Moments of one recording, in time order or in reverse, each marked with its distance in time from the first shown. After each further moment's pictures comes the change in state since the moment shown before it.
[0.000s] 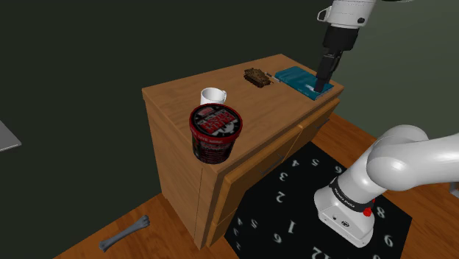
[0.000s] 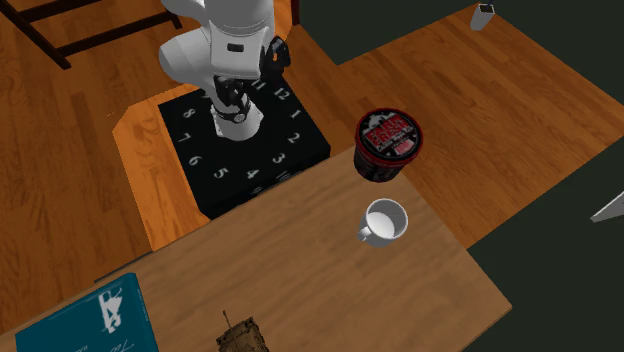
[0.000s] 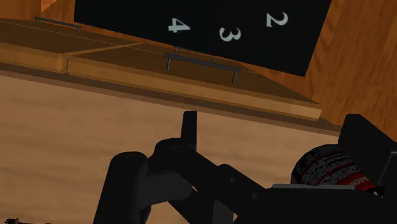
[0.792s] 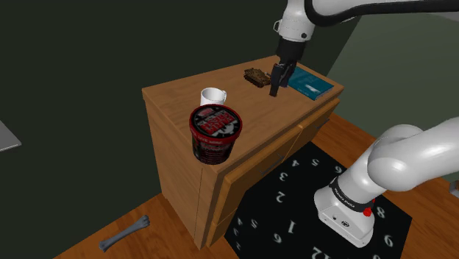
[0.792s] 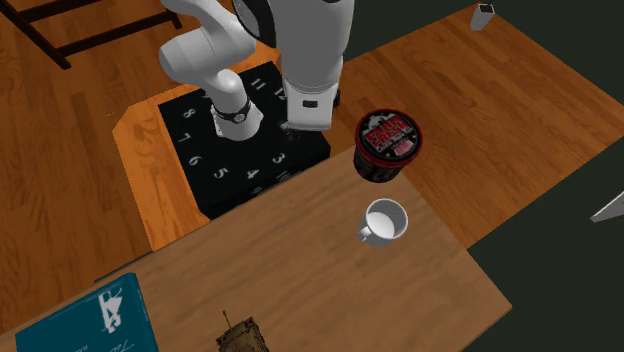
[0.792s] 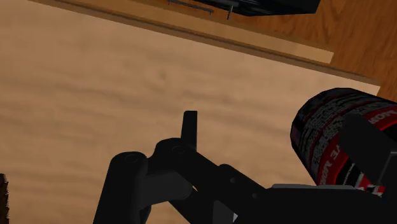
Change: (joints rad) arm 0.028 0.285 0.100 0.046 0.040 0.307 0.068
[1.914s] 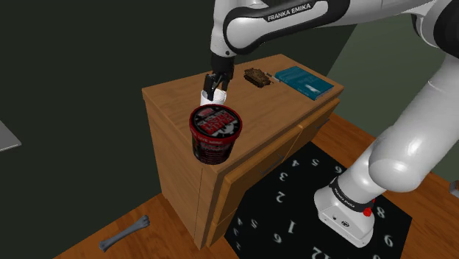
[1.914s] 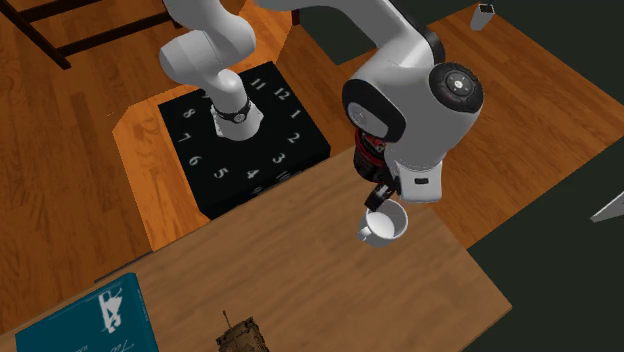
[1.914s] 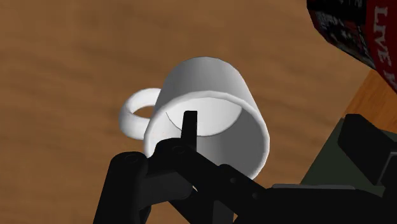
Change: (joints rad) arm 0.044 0.600 0.121 0.364 -0.131 0.339 0.170
